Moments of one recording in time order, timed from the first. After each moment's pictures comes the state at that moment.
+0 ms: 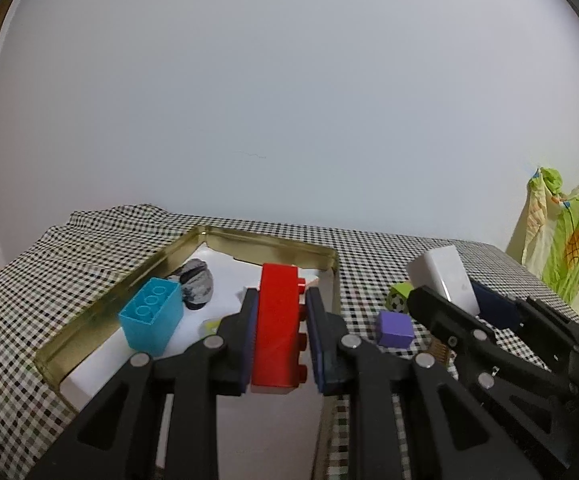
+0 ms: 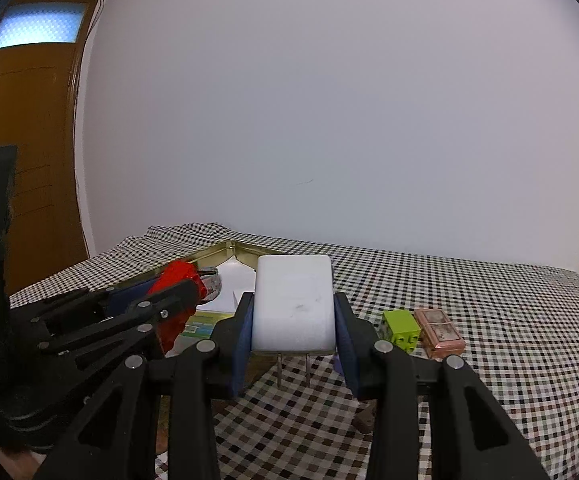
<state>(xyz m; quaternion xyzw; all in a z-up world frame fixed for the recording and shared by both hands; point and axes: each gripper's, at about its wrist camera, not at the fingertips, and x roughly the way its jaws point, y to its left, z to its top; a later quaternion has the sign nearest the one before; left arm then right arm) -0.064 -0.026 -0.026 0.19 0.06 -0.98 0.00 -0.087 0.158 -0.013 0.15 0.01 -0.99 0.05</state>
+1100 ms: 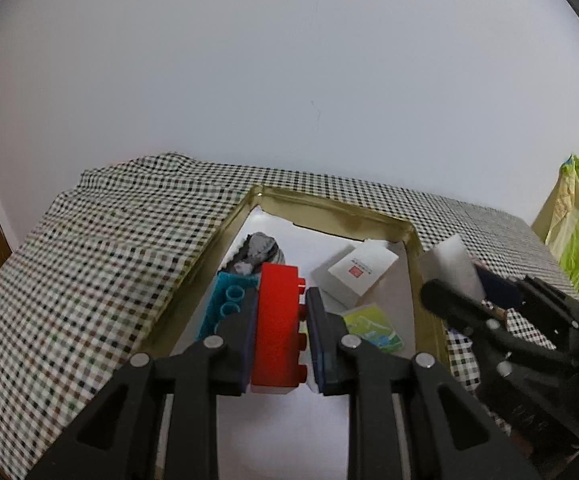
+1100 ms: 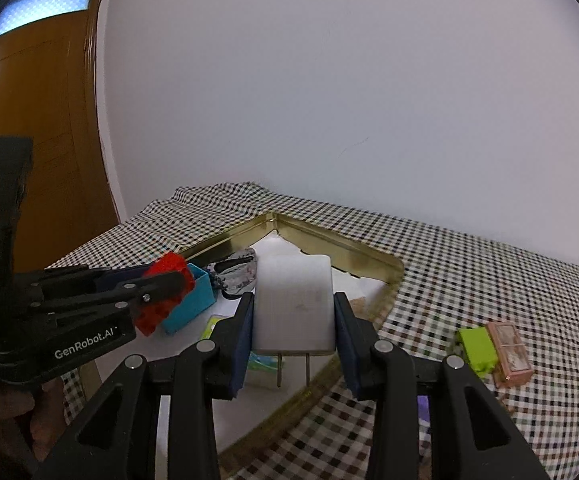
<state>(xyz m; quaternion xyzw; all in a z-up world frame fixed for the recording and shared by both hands) -0.123 -0.089 -0.022 0.32 0.06 -0.94 0.01 -0.177 0.126 -0.002 0.25 0.02 -0.96 0.14</state>
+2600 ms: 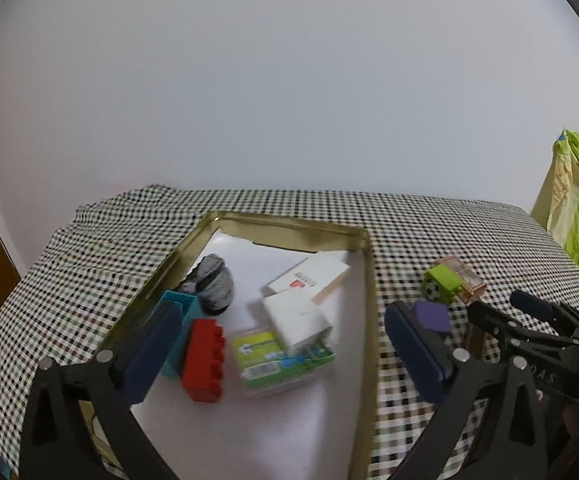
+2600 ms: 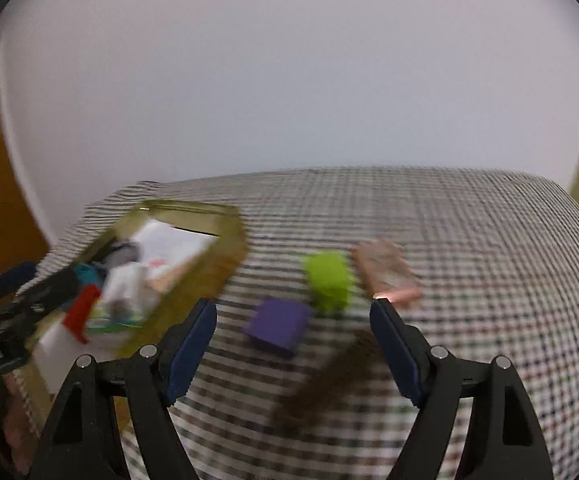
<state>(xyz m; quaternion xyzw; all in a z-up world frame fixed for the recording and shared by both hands) -0.104 -0.018 -0.008 0.28 0.01 -0.96 0.03 -0.119 0.244 -0.011 0.31 -0.09 -0.95 -0.04</state>
